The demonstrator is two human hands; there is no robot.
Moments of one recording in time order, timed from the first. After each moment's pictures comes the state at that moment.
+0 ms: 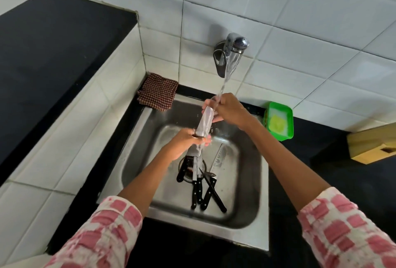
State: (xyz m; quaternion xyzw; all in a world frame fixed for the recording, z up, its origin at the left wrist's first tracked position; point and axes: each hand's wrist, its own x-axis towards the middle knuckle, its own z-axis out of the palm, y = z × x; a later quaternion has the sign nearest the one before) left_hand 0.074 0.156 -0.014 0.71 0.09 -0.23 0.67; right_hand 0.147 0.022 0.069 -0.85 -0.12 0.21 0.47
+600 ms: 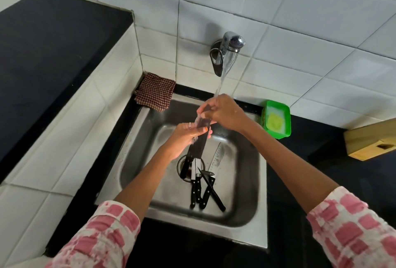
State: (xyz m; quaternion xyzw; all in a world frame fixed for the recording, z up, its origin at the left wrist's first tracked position) left_hand 0.076 0.155 -0.011 0.60 0.06 -0.19 0.77; right_hand 0.133 0.024 0.081 -0.90 -0.22 0.16 0.34
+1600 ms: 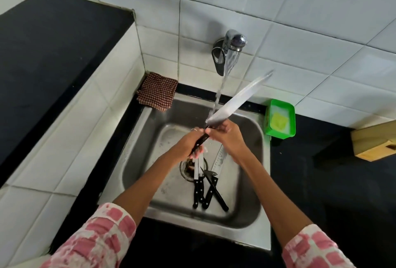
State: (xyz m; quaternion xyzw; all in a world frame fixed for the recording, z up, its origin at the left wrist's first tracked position) left_hand 0.067 0.150 -0.024 0.69 0.04 -0.23 0.69; right_hand 0.092 0.006 0.013 -0.74 0.00 0.17 0.66
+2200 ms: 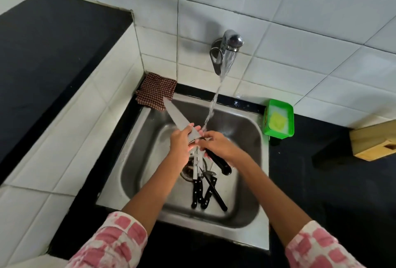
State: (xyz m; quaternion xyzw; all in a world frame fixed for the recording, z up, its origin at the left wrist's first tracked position) left_hand 0.075 0.133 -0.021 0.44 0.35 -0.05 0.83; right_hand 0.087 0.013 0.015 -0.80 -0.03 0.37 0.47
